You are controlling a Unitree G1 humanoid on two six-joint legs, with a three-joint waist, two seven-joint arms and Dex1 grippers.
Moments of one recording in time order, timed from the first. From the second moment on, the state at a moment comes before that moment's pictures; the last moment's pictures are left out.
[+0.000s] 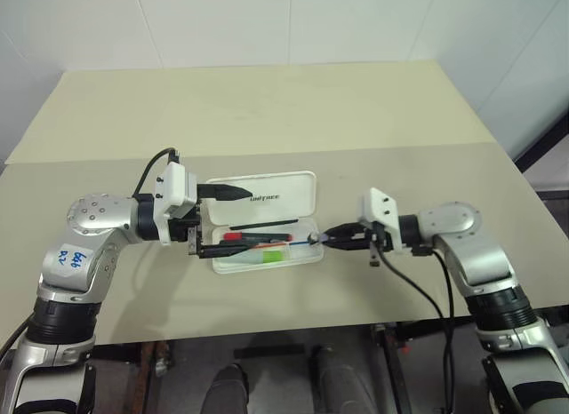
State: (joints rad) left arm -0.46 0.73 0.06 -0.18 -0.50 0.35 -1.16; right arm -0.54 -0.58 0.16 -0.09 0.18 0.42 1.24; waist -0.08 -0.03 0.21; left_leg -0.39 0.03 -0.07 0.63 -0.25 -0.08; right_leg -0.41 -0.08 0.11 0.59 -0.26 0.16
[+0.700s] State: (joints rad) left arm -0.44 0.75 0.06 -0.16 -0.48 0.33 -1.18; right arm -0.57 -0.58 0.27 0.05 0.16 0.33 1.20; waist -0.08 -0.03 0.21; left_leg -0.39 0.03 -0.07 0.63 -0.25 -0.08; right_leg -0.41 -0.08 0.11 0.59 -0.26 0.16
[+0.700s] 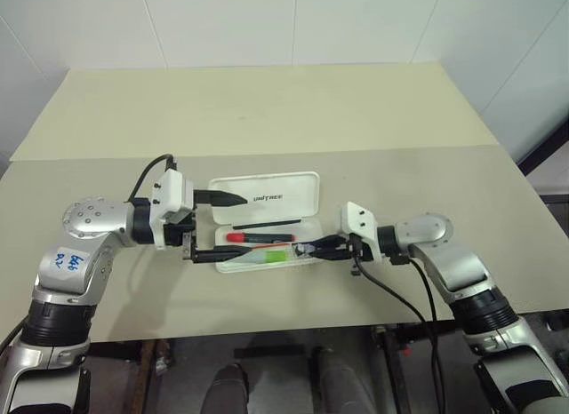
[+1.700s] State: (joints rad) left arm -0.42 0.78 0.07 -0.16 -0.49 0.33 -1.18; right arm -0.53 -0.67 0.08 -0.23 0.31 0.44 1.17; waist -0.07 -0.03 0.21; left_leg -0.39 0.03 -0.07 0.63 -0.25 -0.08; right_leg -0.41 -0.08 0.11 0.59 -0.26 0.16
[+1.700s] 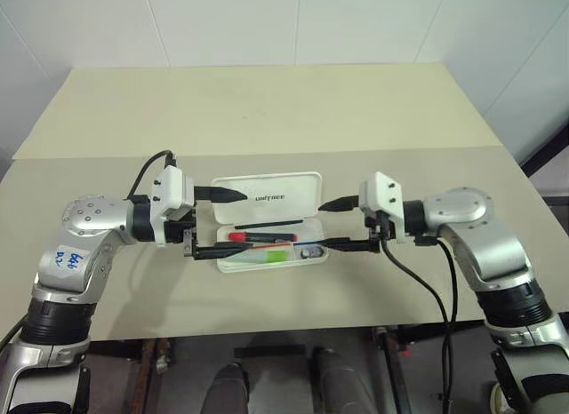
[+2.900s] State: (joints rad) left arm -0.40 0.80 -0.04 0.00 -0.36 0.21 -1.29; right arm -0.33 -0.71 -0.10 -0.58 0.50 0.68 0.76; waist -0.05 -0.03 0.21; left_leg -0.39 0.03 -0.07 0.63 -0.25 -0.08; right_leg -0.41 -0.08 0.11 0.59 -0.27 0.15
